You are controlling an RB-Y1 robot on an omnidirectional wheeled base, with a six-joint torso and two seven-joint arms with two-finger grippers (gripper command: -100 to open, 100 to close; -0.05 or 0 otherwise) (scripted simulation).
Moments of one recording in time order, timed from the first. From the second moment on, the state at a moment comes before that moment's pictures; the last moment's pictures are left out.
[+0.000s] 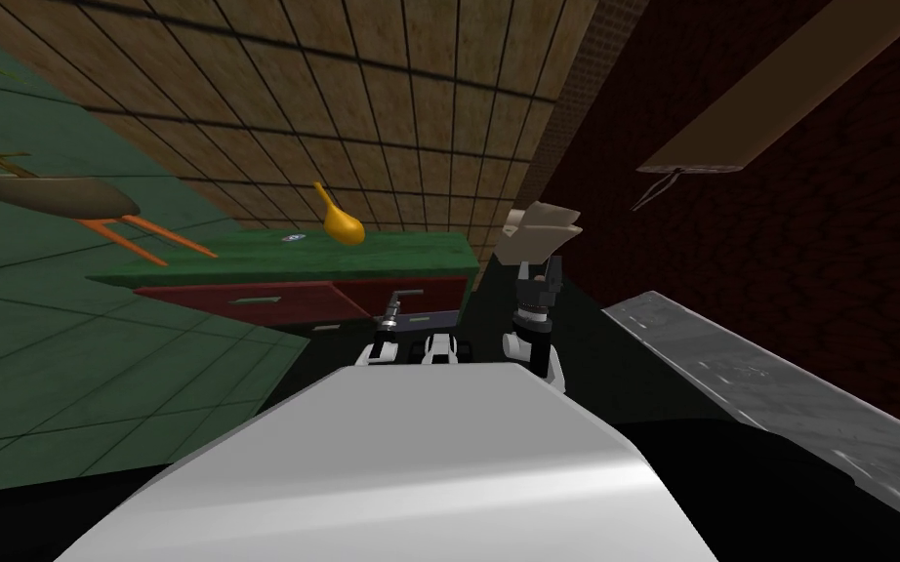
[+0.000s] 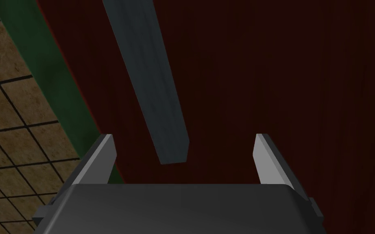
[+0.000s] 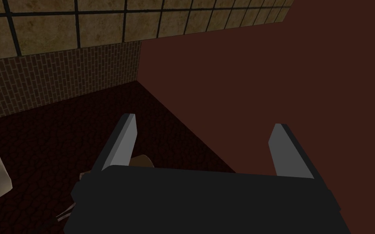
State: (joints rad) left arm 0.26 0.04 0.03 -1.34 -0.12 -0.56 -0.05; right arm 0.50 -0.03 -0.05 -2.31 0.11 -0.58 -0.16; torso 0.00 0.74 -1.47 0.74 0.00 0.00
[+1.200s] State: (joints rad) left arm 0.28 0.10 0.02 -1.40 -0.13 -0.53 -0.04; right arm 0.50 -0.03 -0.05 -2.31 0.11 -0.58 -0.16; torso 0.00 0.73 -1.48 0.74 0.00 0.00
